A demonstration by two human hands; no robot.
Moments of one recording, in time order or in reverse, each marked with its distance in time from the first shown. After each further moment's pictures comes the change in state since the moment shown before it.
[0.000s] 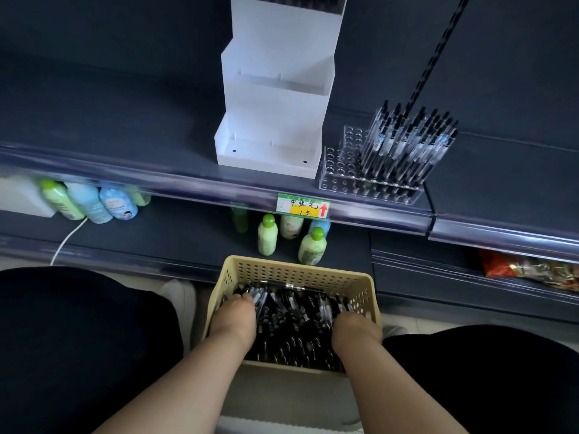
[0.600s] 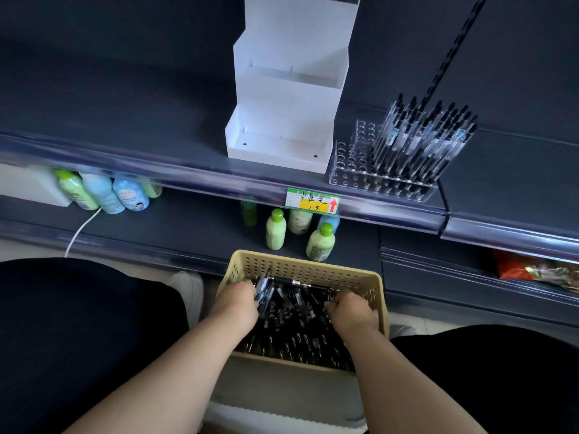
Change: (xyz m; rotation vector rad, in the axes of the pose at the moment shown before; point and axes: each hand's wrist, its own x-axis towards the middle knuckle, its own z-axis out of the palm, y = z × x) left_hand -0.008 -0.008 -0.026 -0.265 0.044 -0.073; right_hand 0.016 -0.008 -0.006 0.439 0.074 -0.037
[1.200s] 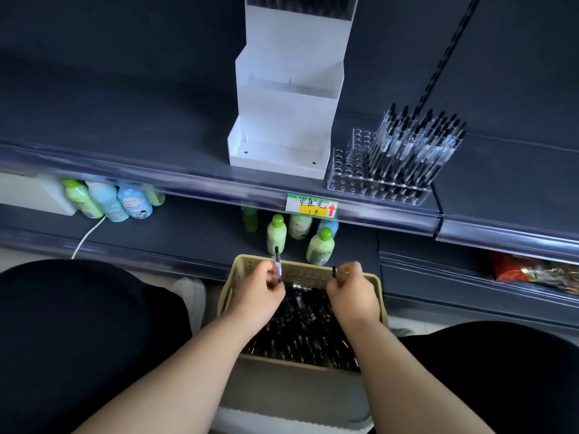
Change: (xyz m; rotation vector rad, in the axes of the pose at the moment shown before) left_hand -0.016 0.024 -0.012 -0.577 0.137 0.201; right_hand -0.025 -0.017 -0.027 0.374 0.300 -0.152
